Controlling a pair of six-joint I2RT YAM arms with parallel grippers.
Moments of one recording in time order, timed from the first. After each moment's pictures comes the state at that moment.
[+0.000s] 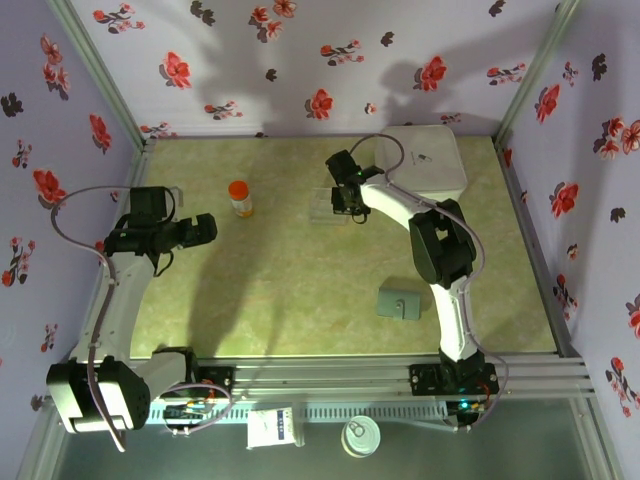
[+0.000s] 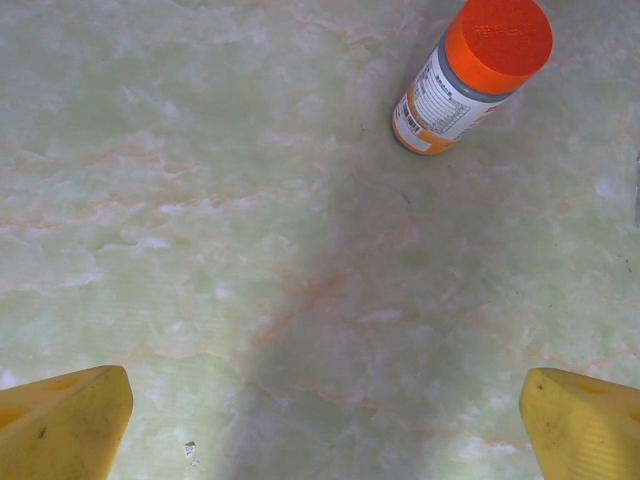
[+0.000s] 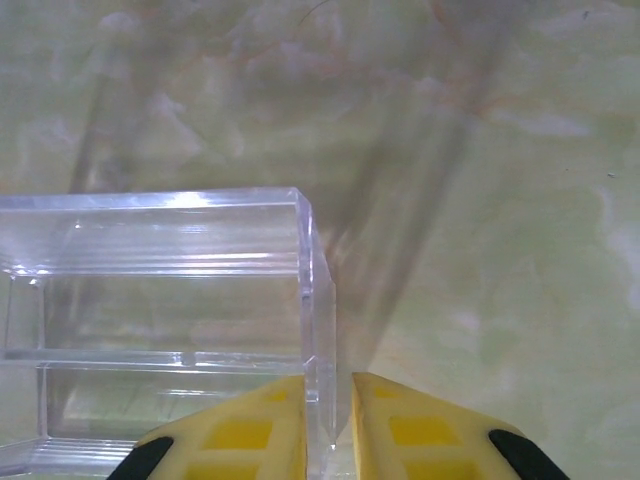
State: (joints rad) left arm -0.01 1.10 0.98 -0.77 0.07 -0.18; right arm 0.55 2.16 1.71 -0.71 0.15 0.56
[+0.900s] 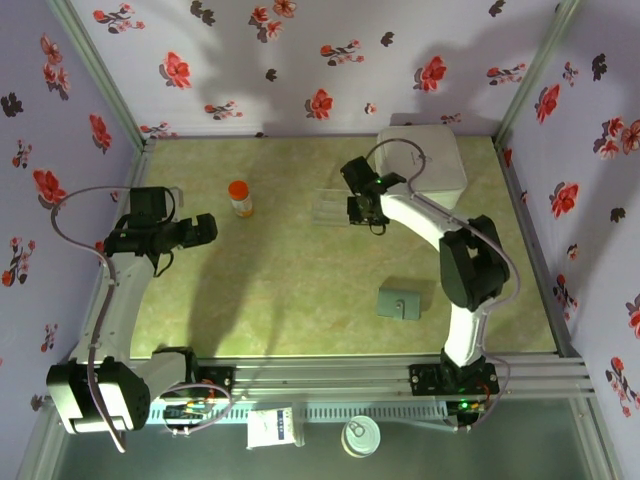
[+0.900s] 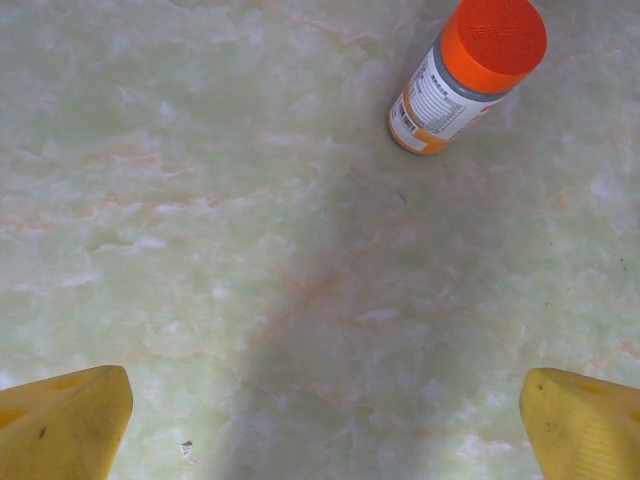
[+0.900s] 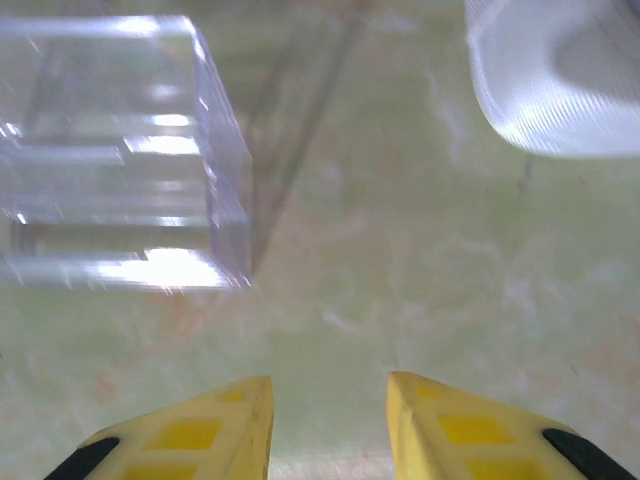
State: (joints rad) left arm -0.01 1.10 0.98 -0.78 0.07 -0.18; right arm 0.55 1.86 1.45 -0.78 0.18 0.54
